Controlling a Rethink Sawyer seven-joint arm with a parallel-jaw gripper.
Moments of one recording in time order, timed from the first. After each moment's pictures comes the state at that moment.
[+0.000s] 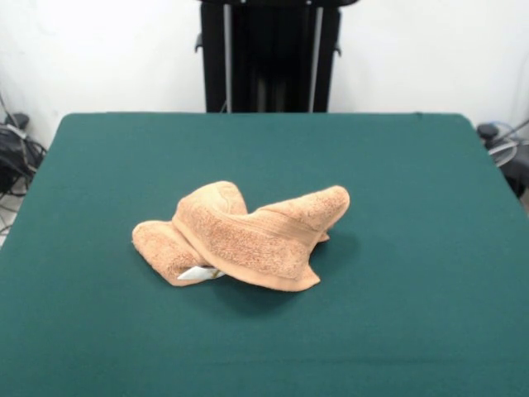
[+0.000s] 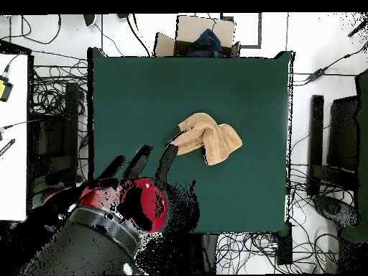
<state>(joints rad) -0.14 -1.68 0.18 1.60 -0.38 1.01 1.31</state>
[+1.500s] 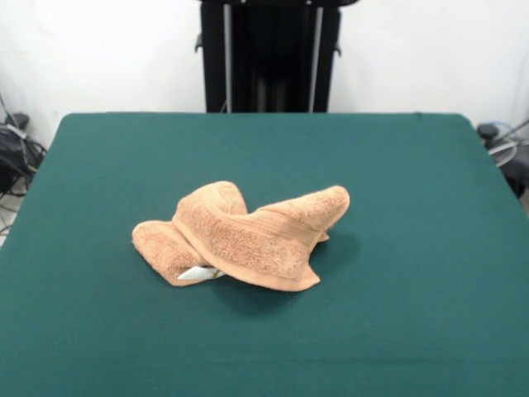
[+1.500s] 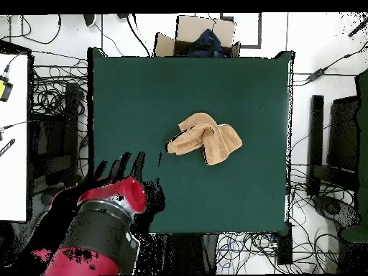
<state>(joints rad) -0.10 -1.65 0.11 1.94 -0.14 0.63 1.31</state>
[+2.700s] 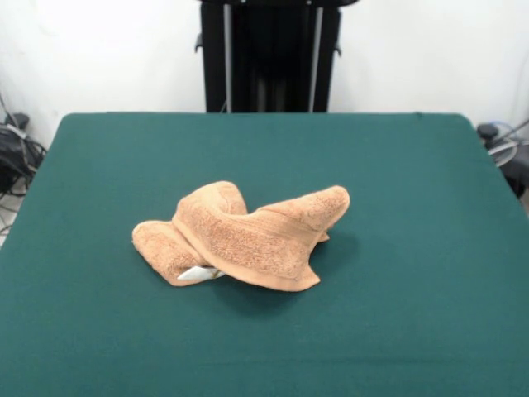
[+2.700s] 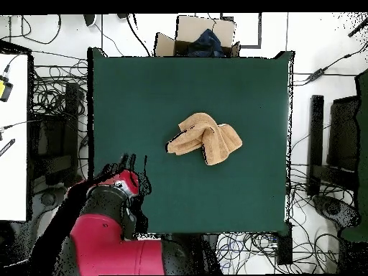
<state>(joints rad) -0.07 -1.49 0.12 2.09 -0.11 0.44 1.31</state>
